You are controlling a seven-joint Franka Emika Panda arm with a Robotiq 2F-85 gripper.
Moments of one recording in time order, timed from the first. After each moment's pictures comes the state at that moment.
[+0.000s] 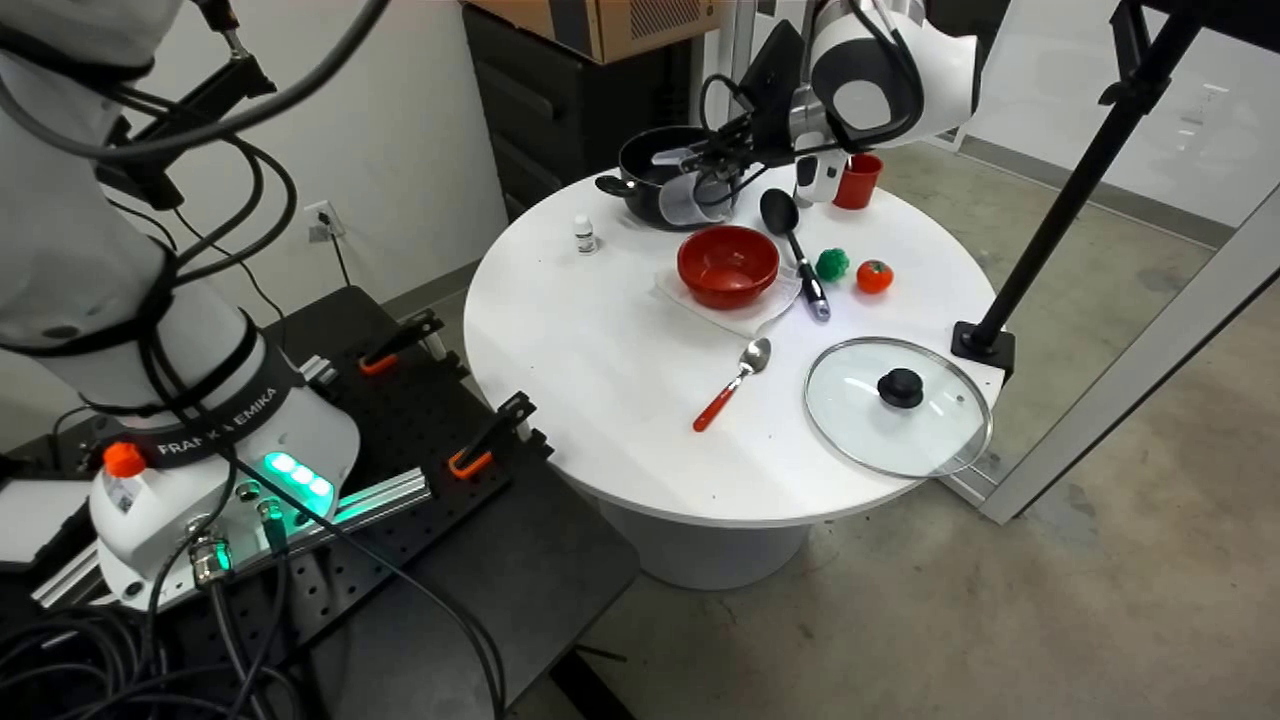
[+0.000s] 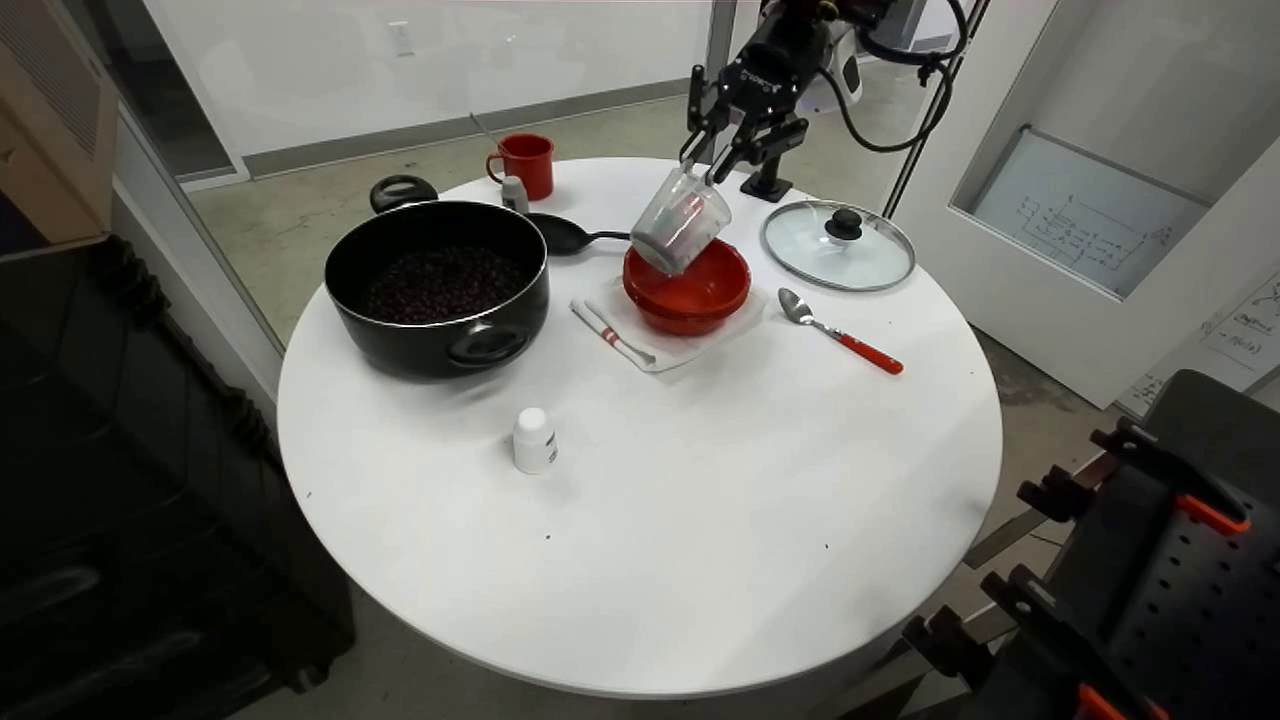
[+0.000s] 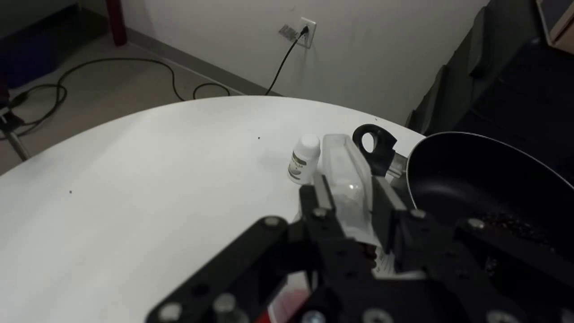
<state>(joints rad) -0.32 0.89 -0.07 -1.41 0.86 1.50 0.47</state>
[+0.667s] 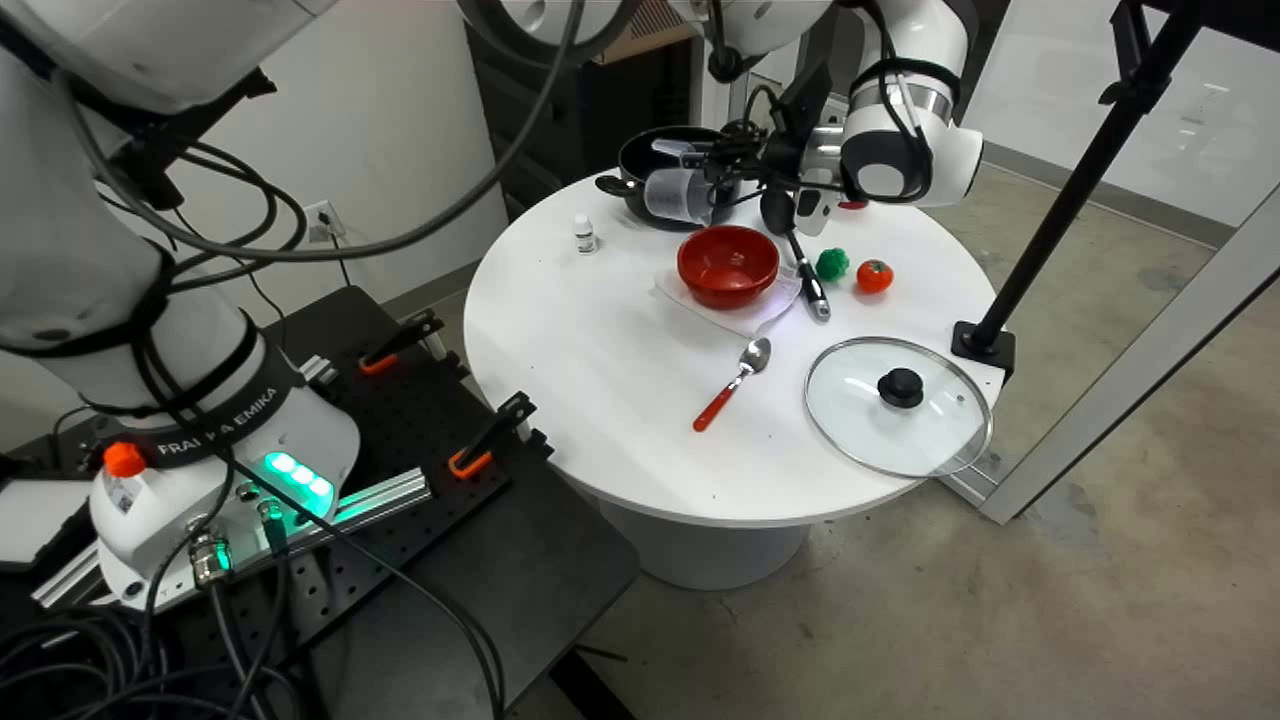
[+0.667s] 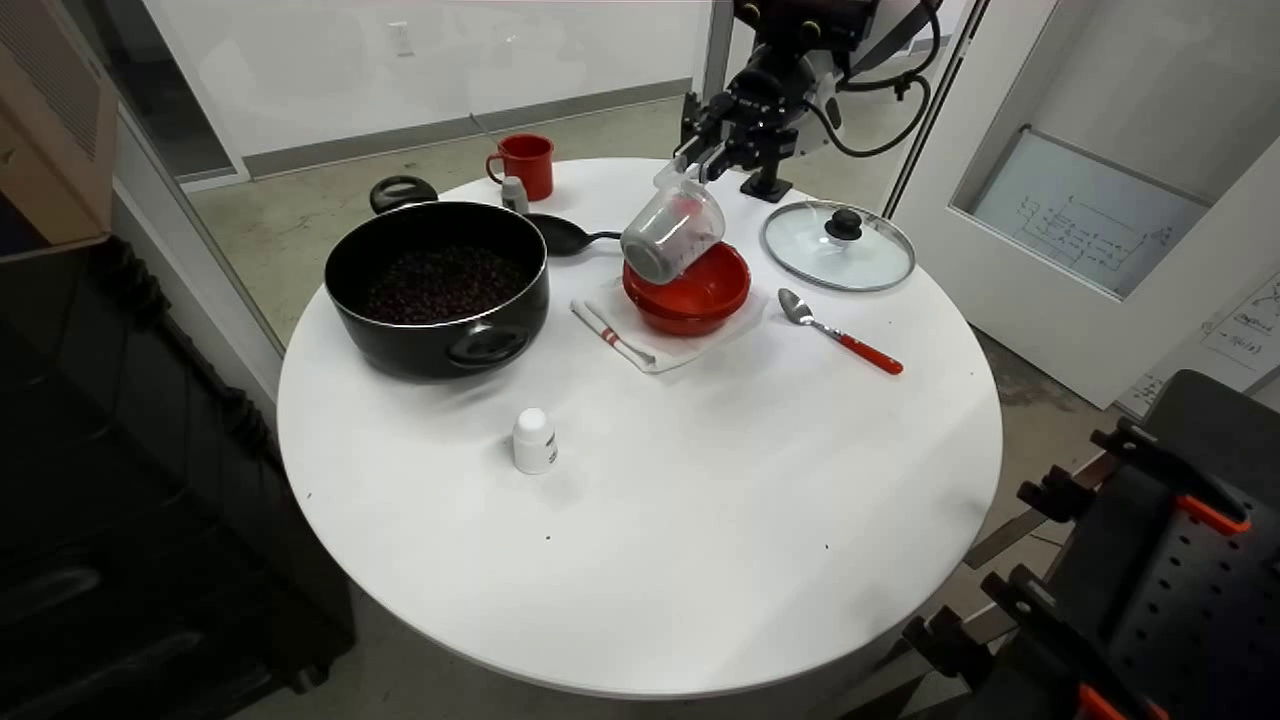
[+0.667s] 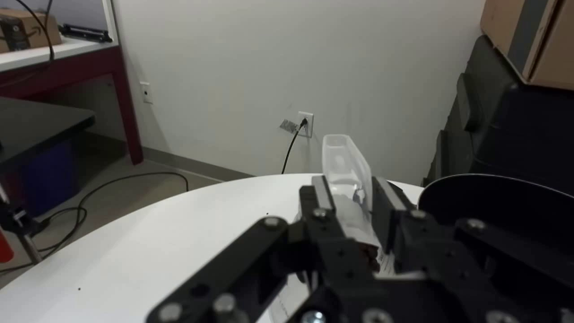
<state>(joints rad) -0.38 1.16 -0.06 -1.09 1.00 1.20 0.67</state>
